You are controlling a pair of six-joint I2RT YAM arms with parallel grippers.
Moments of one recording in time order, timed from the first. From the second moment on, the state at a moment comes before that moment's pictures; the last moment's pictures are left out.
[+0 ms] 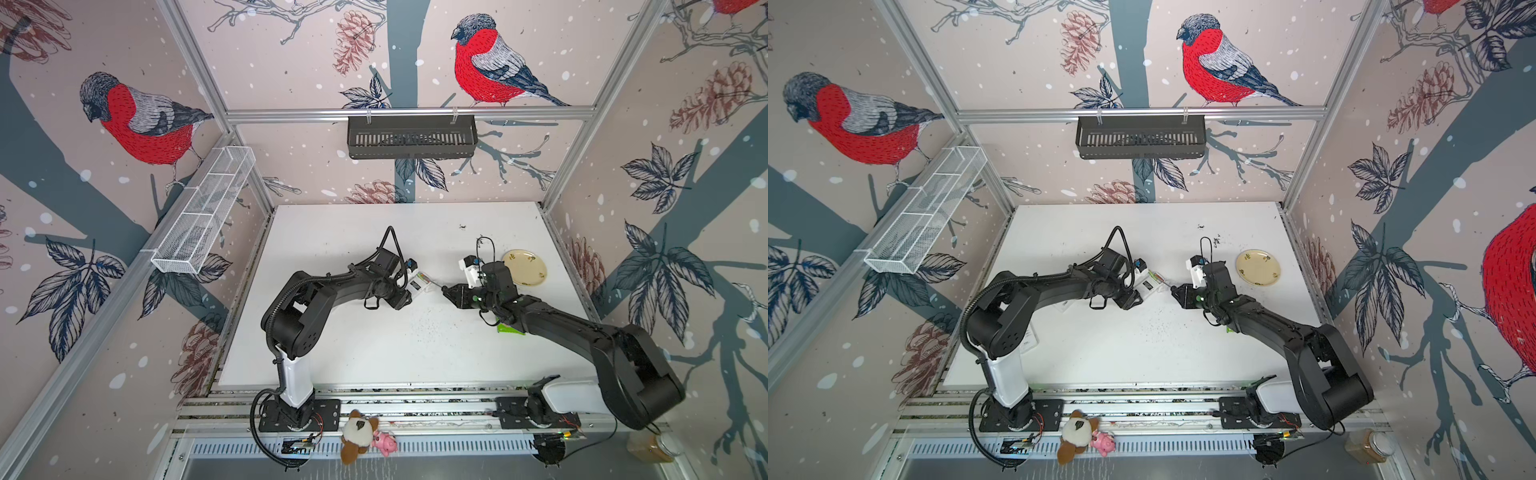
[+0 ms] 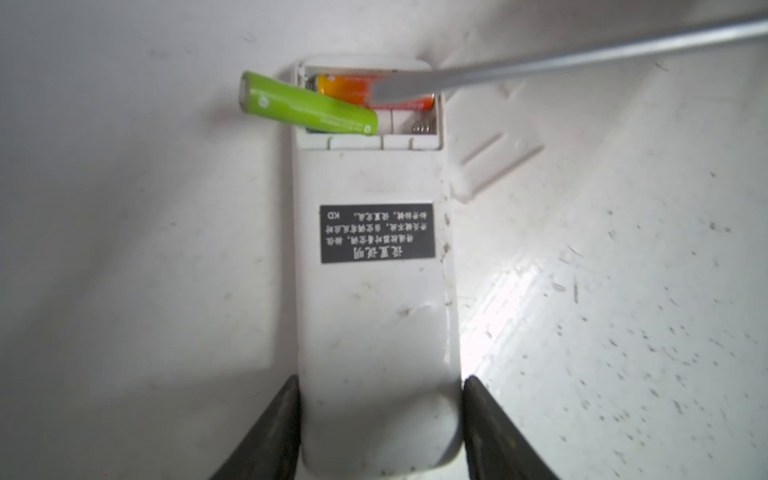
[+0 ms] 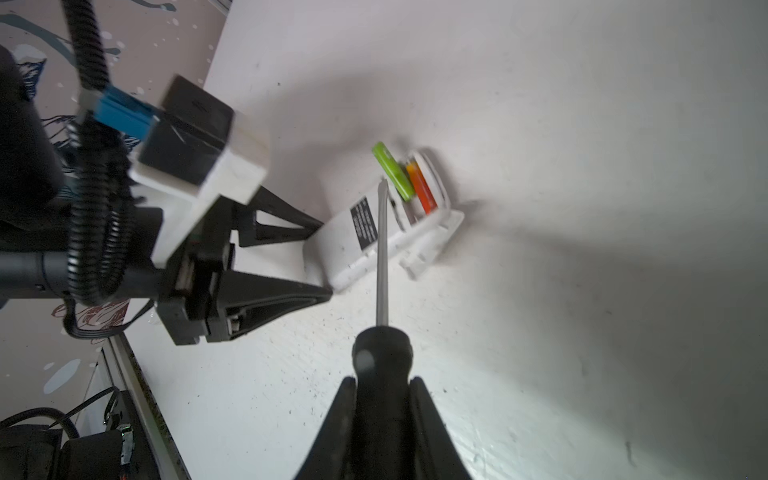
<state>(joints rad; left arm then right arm) -0.60 1.87 1.08 -0.28 0.32 0.19 0.44 1.35 0.61 0.07 -0.45 0.44</state>
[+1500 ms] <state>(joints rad) -0.66 1.85 1.10 -0.38 0.22 0.24 0.43 1.44 0.82 -0.38 -0.45 0.34</state>
